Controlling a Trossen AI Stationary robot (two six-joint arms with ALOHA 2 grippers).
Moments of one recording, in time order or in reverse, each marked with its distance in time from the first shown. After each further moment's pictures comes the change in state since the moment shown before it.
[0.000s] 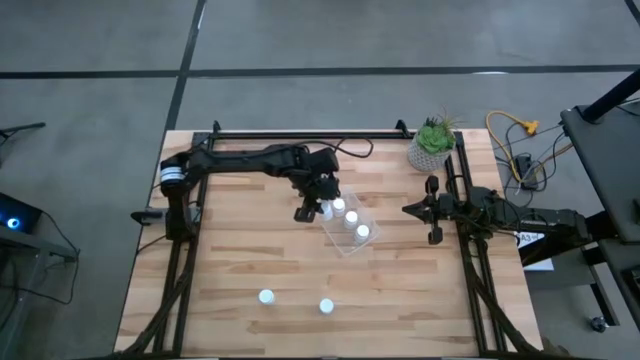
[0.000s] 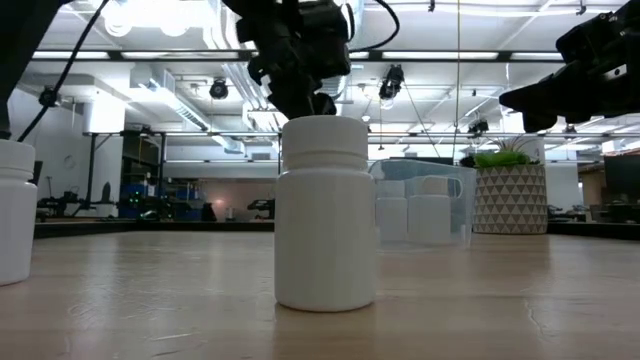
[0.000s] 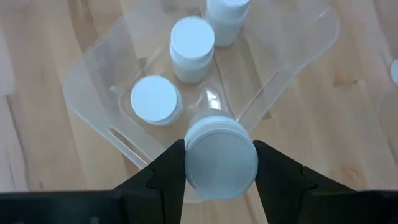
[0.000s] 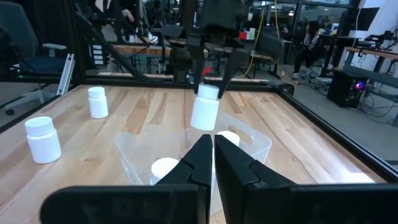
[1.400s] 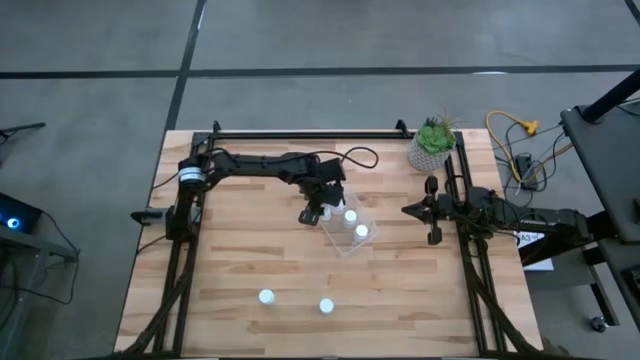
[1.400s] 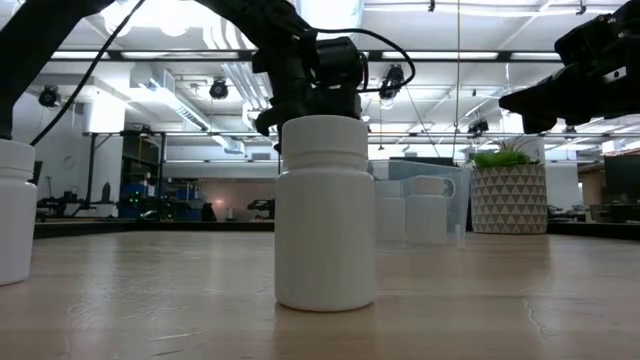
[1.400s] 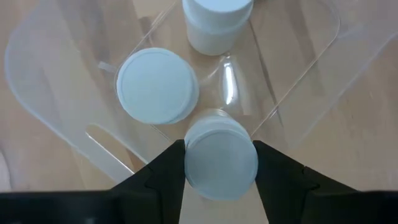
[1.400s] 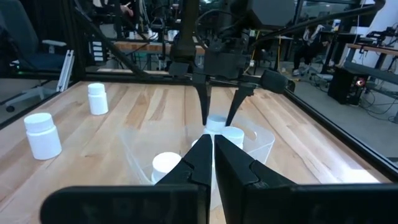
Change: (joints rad) left arm 0.001 0.137 -0.002 0.039 -0.096 0.069; right arm 0.000 0.015 0.000 0.000 0.000 -0.002
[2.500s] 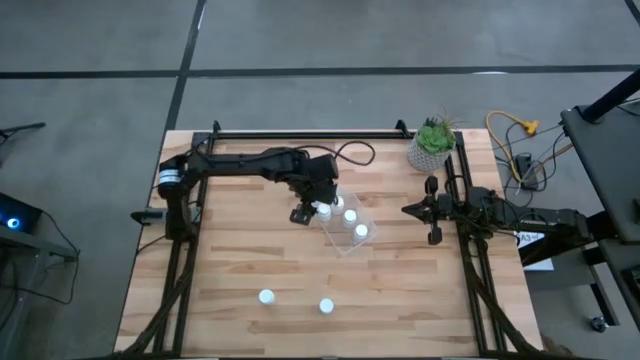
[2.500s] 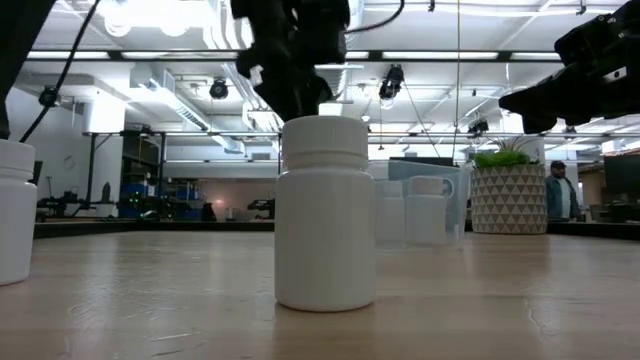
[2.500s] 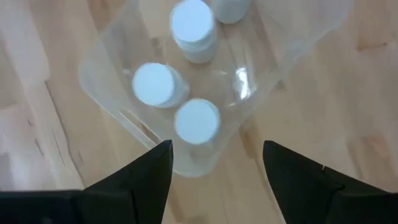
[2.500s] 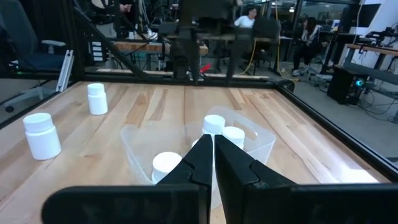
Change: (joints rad) left arm -0.062 -0.157 0.046 -0.144 -0.080 -0.033; right arm 0.000 0.000 0.000 0.000 0.000 0.001
